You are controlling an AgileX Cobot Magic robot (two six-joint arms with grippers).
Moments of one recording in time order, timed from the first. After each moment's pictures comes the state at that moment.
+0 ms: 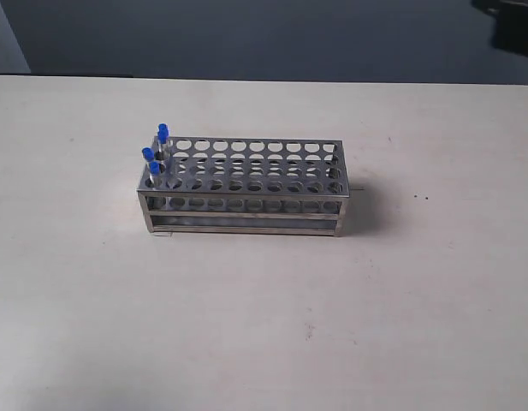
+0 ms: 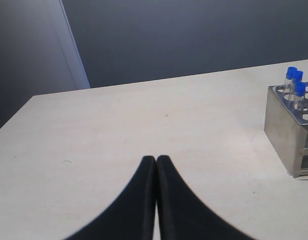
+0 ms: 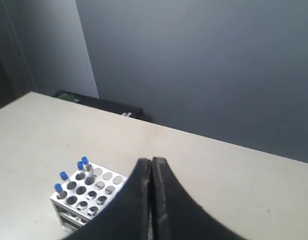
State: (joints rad) left arm 0.00 0.00 0.00 0.16 0.25 -0.04; right arm 0.68 0.81 -0.82 -0.12 0.33 0.20
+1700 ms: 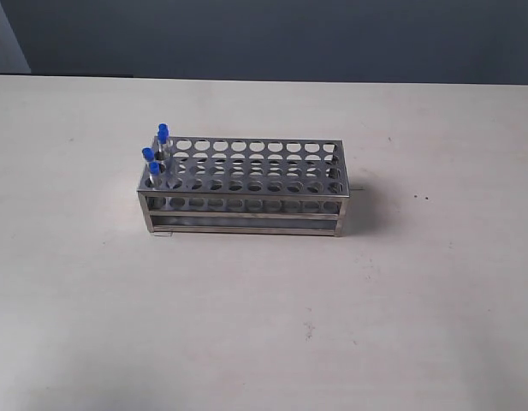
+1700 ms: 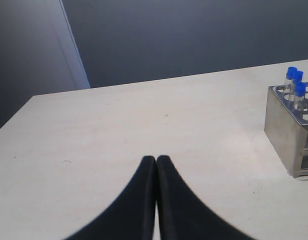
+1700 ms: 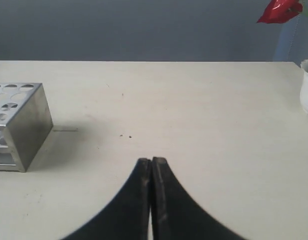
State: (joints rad) left arm 0.00 0.00 0.00 0.16 0.25 -0.04; right arm 0.16 0.07 -0.01 -0.01 0.30 0.02
